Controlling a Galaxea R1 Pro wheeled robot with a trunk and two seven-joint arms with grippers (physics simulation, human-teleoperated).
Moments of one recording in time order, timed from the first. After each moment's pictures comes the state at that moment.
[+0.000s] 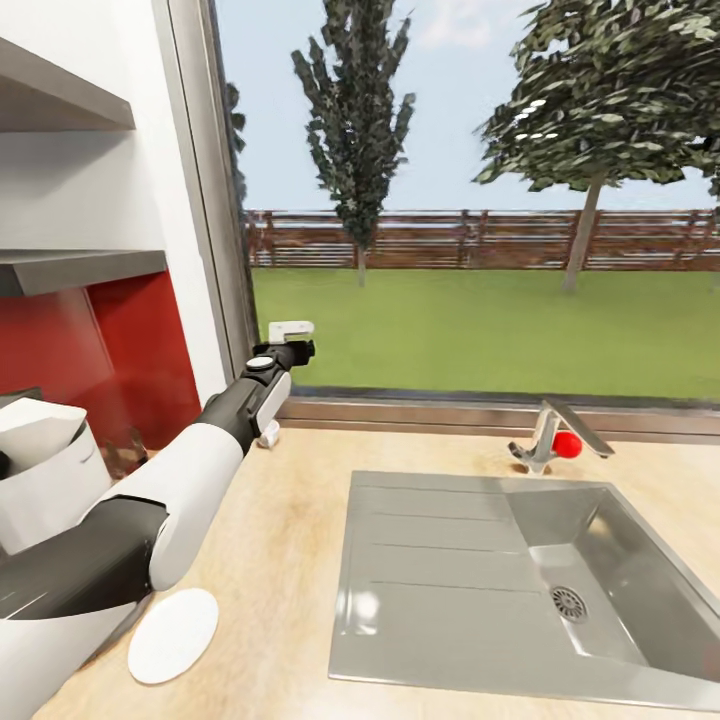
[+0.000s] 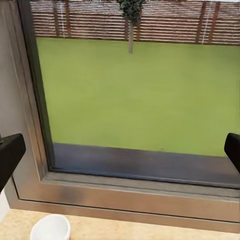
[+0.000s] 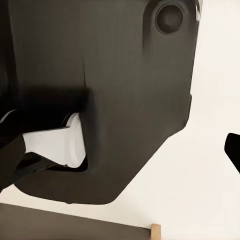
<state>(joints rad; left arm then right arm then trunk) -1.27 -0.14 -0.11 -0.48 0.09 0.18 0.22 -0.07 -0.02 -0.53 -0.02 0.51 0.13 0.21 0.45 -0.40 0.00</state>
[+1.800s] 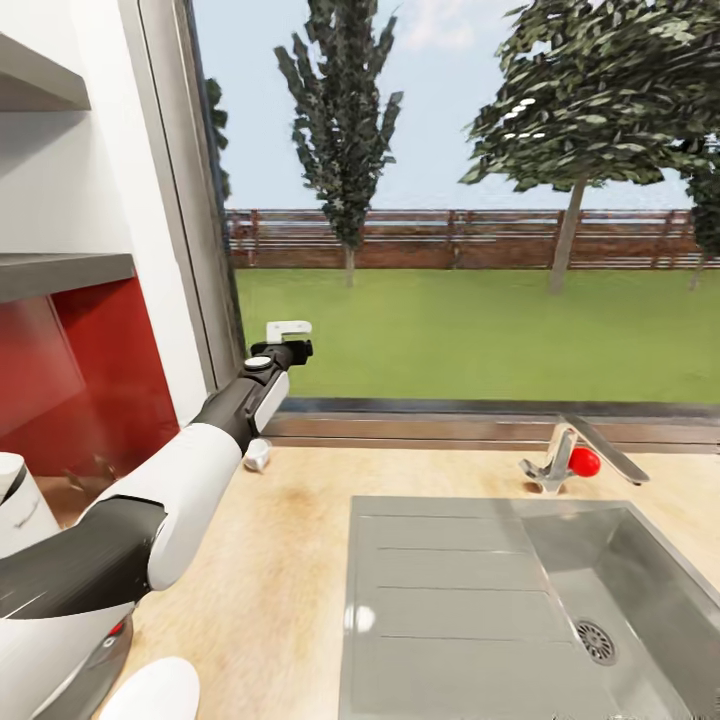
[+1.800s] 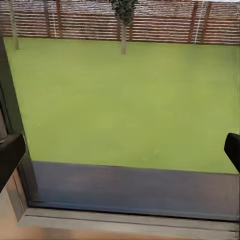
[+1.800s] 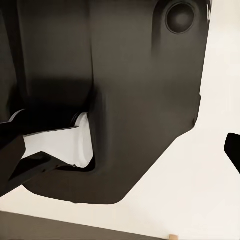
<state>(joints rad) -1.27 -0.14 -0.11 -0.48 0.09 0.18 0.22 -0.07 -0.01 -0.53 -0.02 0.51 0.14 0.21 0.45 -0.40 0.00</state>
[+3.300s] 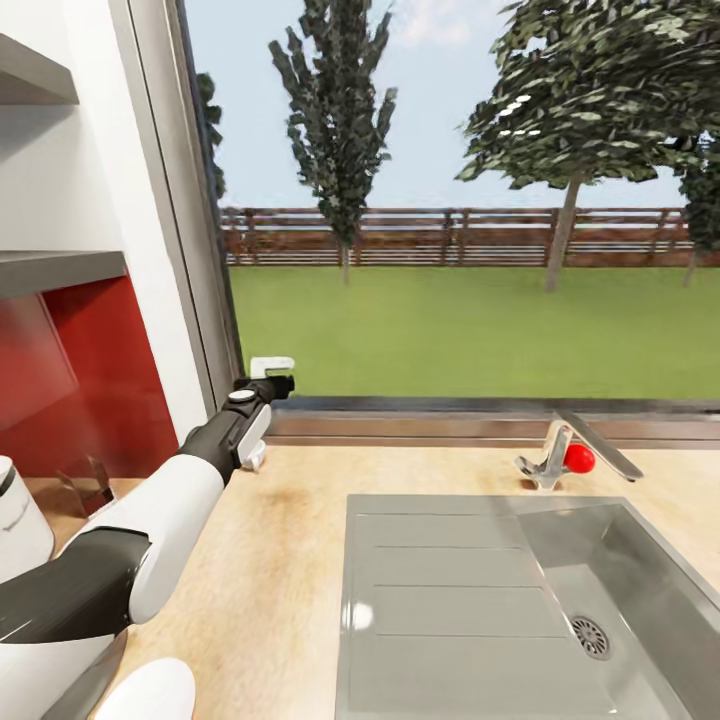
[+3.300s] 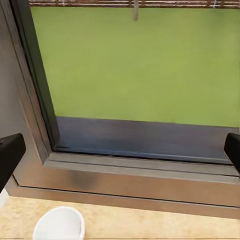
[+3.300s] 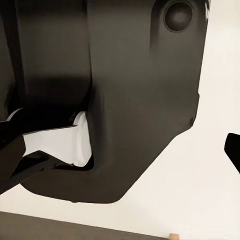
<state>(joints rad) -1.17 -0.07 -0.10 -0.48 0.10 0.20 0.21 -0.07 -0.01 -0.53 -0.02 0.51 0.13 0.21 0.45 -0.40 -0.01</state>
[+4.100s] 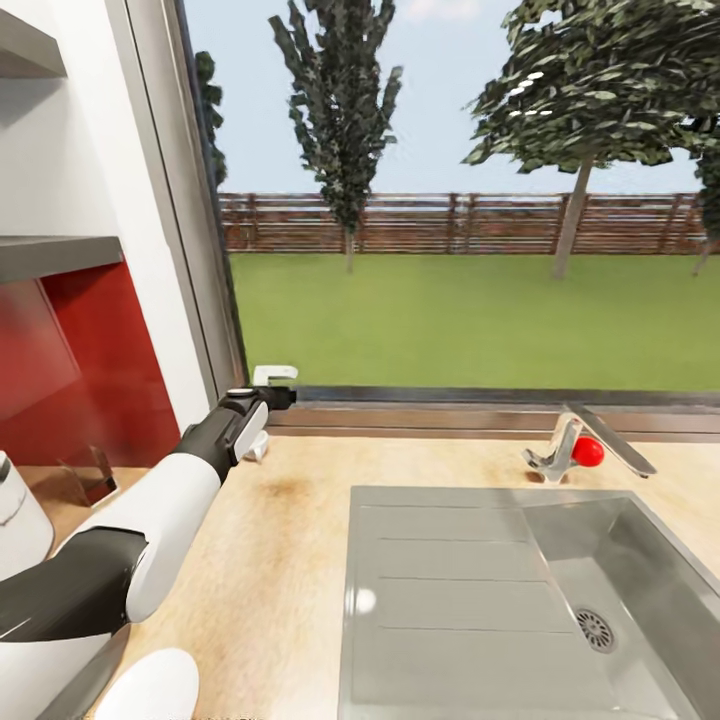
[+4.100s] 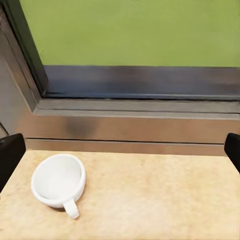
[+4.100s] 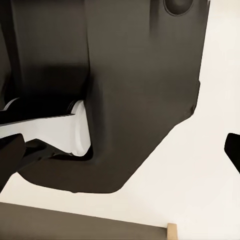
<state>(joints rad) -1.17 -0.06 -0.11 -0.49 0.10 0.39 0.15 -0.07 -0.01 -0.53 -0.02 0.51 0.13 0.21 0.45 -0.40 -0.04</state>
